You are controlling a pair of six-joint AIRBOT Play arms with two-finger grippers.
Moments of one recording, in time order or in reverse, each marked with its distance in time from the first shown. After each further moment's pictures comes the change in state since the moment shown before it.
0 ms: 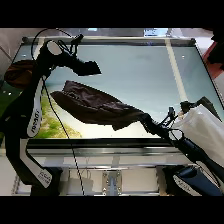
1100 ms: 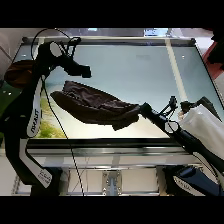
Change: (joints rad) left arm 0.013 0.002 0.006 0.397 -0.022 -0.017; right arm 0.028 -0.081 0.168 -0.158 -0.126 0.019
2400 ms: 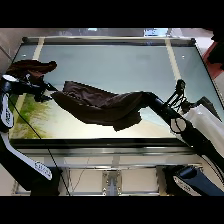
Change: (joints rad) left arm 0.603 -0.127 -0.337 -0.477 -0.015 -0.155; right arm -0.002 0.107 0.117 -0.282 0.014 0.005
